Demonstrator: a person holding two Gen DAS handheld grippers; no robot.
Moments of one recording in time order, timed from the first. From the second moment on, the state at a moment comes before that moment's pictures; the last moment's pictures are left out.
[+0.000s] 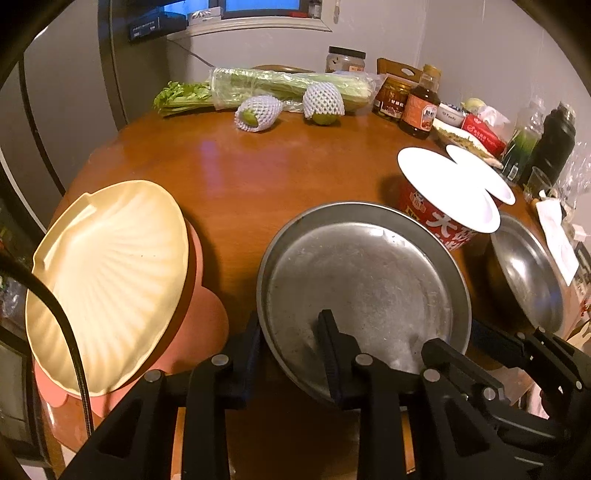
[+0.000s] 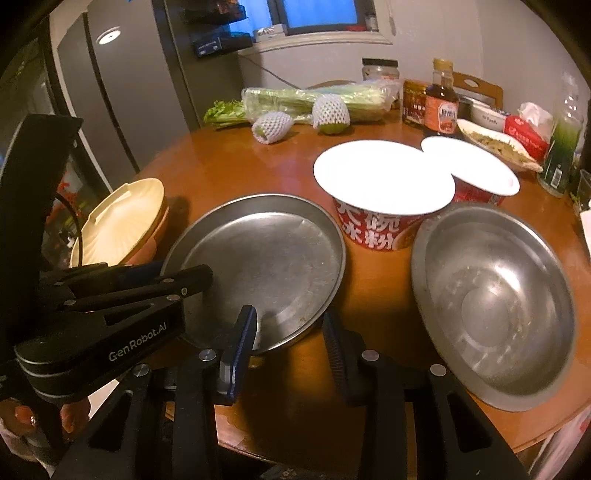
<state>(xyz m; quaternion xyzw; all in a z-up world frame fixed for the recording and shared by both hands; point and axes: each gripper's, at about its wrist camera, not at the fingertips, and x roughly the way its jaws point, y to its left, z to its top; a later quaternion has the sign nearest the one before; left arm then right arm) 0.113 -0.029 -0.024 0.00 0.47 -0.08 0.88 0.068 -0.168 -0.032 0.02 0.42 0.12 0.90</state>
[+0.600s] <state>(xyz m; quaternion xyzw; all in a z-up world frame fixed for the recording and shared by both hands) 0.085 0.007 0.036 -0.02 0.41 -0.06 0.91 0.051 -0.143 0.021 0.00 0.35 0.16 0.92</state>
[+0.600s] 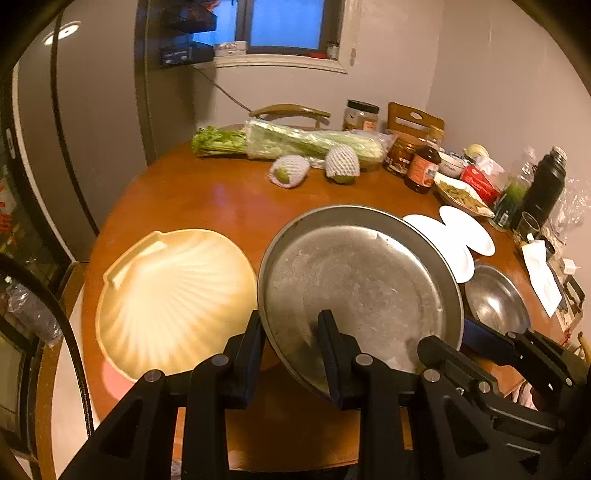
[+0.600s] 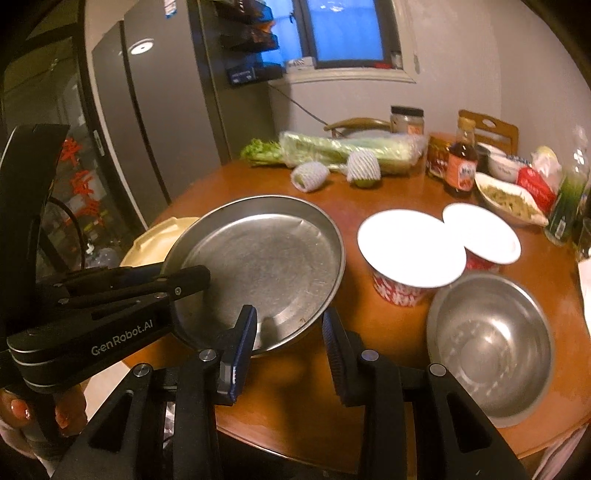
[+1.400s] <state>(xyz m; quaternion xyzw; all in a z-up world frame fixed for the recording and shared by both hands) 0.081 0.089 0.059 -0.07 0.37 0.01 0.92 0.072 -0.066 0.049 -0.04 0.33 0.22 0.92</state>
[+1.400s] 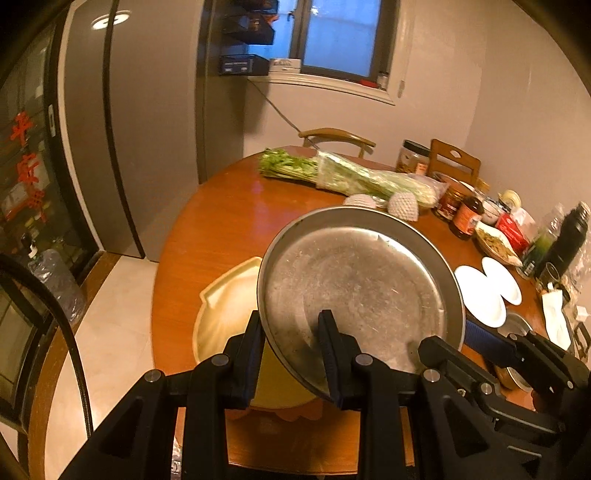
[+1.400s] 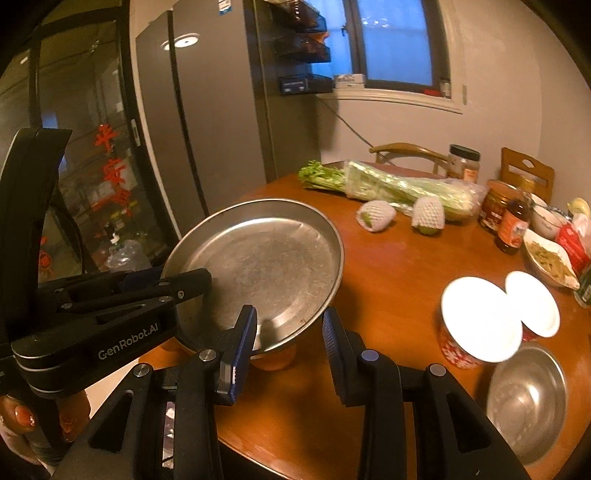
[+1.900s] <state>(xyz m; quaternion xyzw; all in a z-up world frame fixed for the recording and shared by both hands) 0.097 0.124 0.051 -0.08 0.39 0.04 0.92 0.099 -0.026 0.041 -0.05 0.34 0.26 0.90</state>
